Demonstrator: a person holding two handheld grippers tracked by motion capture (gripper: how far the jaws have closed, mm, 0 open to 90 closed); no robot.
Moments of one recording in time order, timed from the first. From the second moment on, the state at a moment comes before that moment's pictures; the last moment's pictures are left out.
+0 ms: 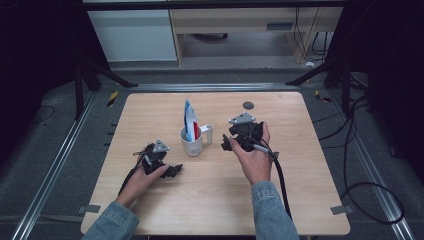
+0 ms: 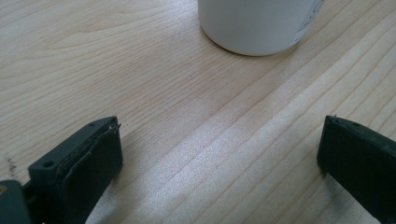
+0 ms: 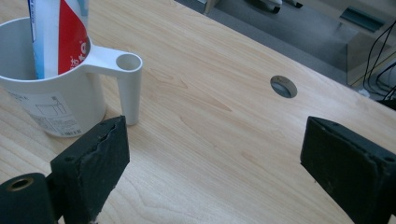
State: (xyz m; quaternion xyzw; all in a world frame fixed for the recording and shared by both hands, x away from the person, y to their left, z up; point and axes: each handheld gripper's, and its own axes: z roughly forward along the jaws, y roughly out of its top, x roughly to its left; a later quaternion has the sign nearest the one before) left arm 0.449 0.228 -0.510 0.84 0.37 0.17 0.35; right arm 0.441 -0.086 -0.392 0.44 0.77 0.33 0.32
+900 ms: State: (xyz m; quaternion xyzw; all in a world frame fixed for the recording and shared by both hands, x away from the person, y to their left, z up) left arm 0.449 0.228 -0.510 0.84 0.37 0.17 0.35; right arm 0.411 -0.183 -0.455 0.55 0.73 0.31 0.28
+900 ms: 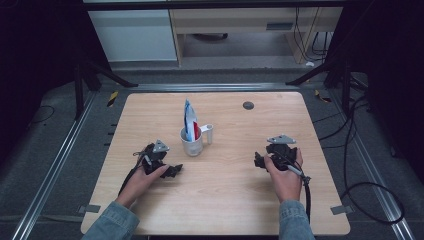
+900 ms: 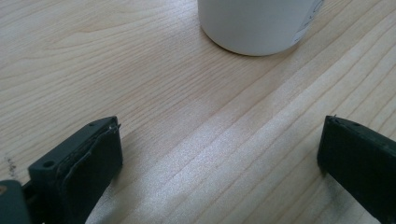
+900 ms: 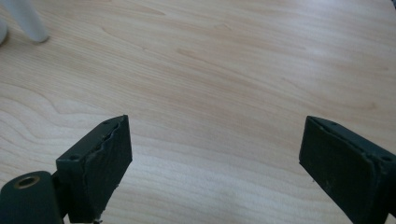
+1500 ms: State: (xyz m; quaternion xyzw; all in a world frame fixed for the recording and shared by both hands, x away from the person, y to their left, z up) left arm 0.449 0.228 -0.510 0.84 0.37 0.17 0.35; right arm 0.402 -0.213 -0.489 0.57 0.72 0.29 0.26
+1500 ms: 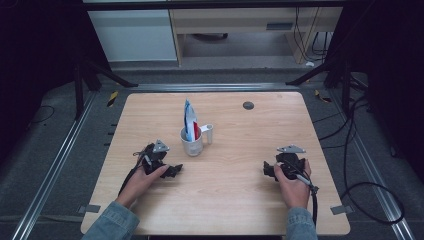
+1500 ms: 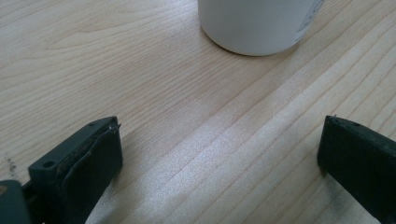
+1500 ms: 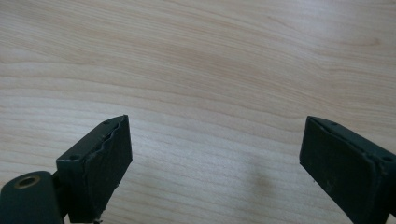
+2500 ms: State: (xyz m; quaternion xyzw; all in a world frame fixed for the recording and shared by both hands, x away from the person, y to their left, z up) left arm 0.449 0.227 -0.510 0.84 0.37 0.17 0.35; right arm 0.412 -0.222 -0.515 0.62 0.68 0.29 0.27
